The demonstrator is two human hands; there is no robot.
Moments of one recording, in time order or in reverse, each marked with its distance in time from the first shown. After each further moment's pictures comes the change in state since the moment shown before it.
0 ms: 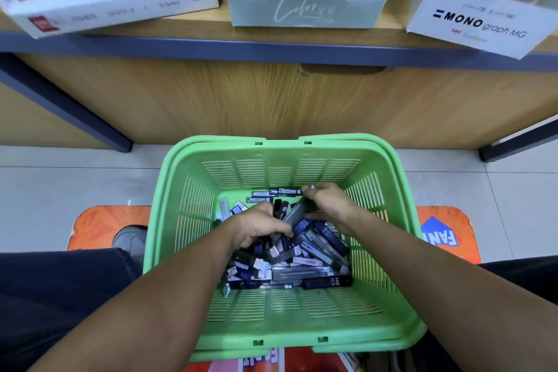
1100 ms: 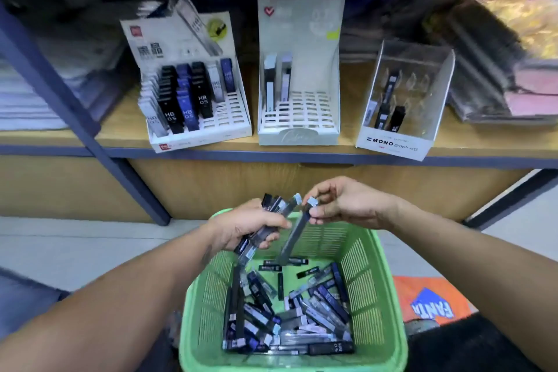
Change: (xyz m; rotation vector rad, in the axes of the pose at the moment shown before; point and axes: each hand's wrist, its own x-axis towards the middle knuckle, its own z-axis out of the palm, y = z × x) left_hand -0.158 0.095 -0.060 -0.157 -0.024 0.431; right_hand -0.152 -0.143 -0.066 -0.080 -0.473 -0.511
